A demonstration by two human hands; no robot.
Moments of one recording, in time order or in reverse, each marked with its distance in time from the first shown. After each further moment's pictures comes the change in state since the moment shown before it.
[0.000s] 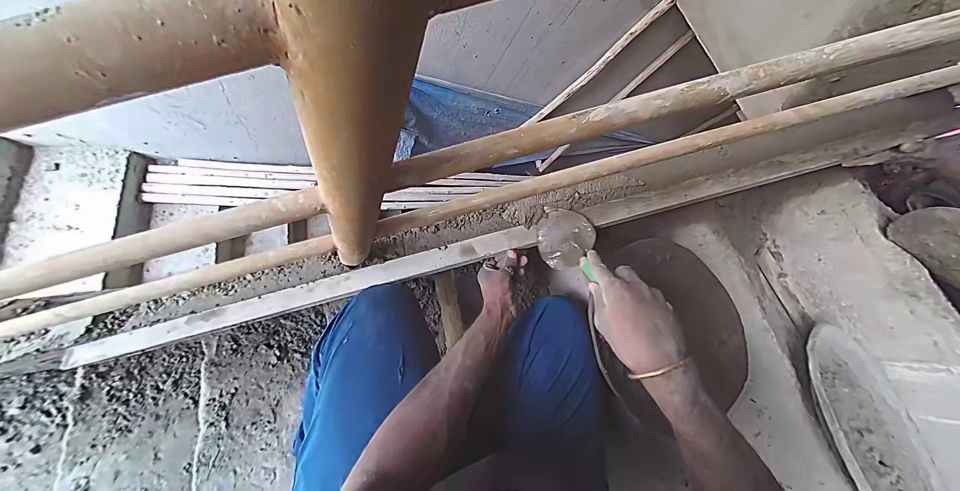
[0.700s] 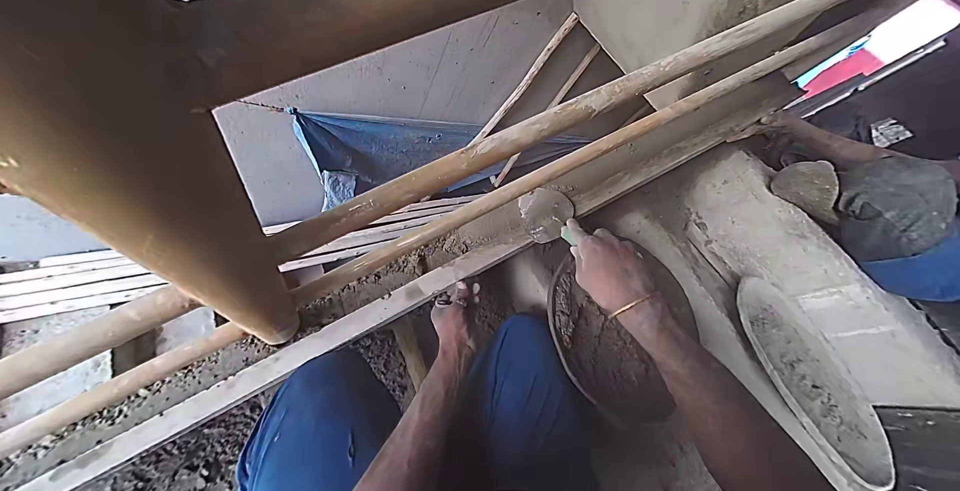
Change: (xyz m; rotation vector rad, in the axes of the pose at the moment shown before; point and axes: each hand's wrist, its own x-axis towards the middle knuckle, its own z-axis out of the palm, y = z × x) left_hand -0.003 0.002 0.002 0.022 -0.003 -0.005; right_hand 0.052 0.045 -0.047 0.027 -0.065 0.150
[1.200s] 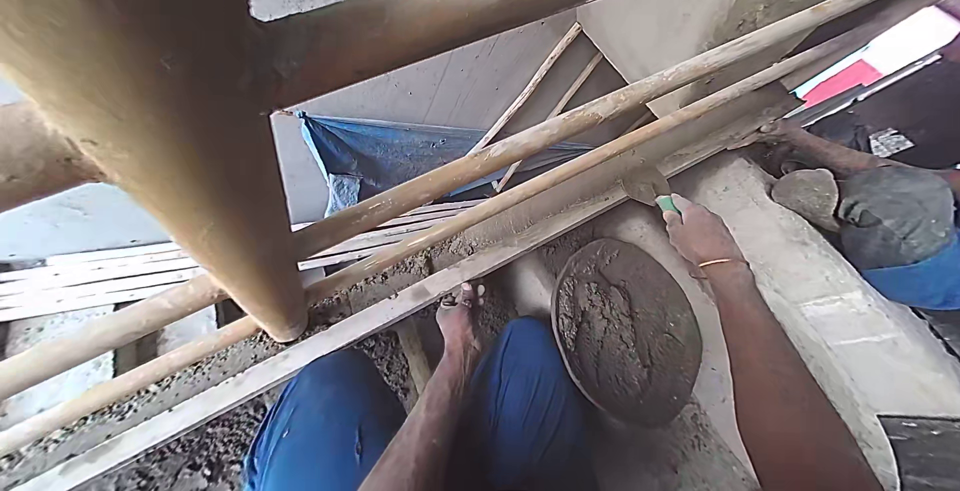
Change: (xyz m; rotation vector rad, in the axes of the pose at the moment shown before) left_hand 0.001 -0.001 0.001 -0.021 -0.006 -0.002; right_hand 0.056 0.139 -0.020 0.298 0.227 0.223
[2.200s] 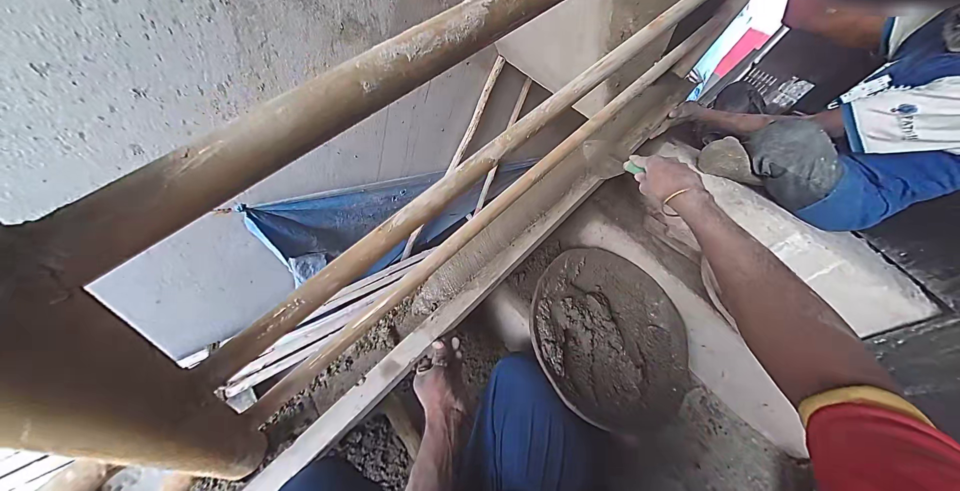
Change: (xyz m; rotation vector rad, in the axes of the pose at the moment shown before) left_hand -0.007 0.001 0.000 0.066 -0.023 0.049; right_hand 0.093 0.064 -0.048 -0.127 0.121 0.032
